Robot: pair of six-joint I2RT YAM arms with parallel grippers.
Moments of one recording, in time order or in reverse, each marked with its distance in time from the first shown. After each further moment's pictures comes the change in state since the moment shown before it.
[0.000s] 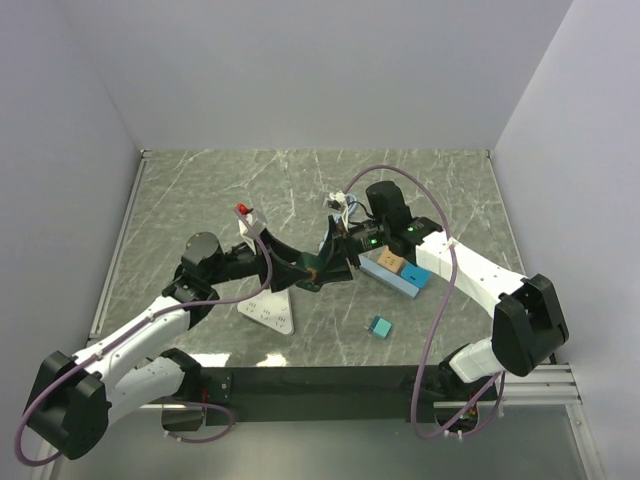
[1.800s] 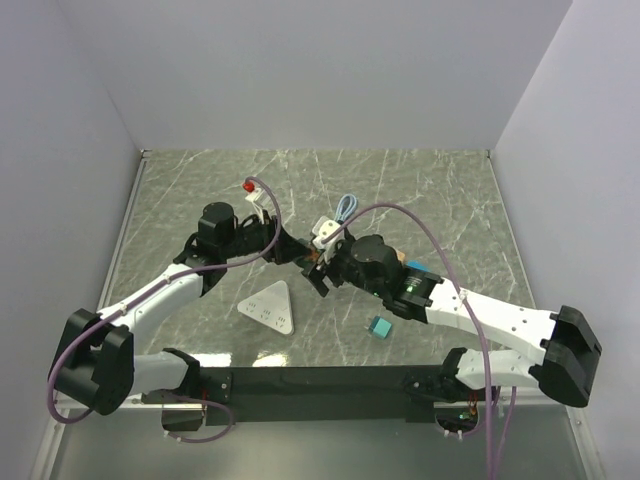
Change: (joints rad) left arm 0.100 0.259 0.187 -0.206 -0.028 -0.098; right arm 0.404 -0.268 -0.230 0.258 1.221 -0.145
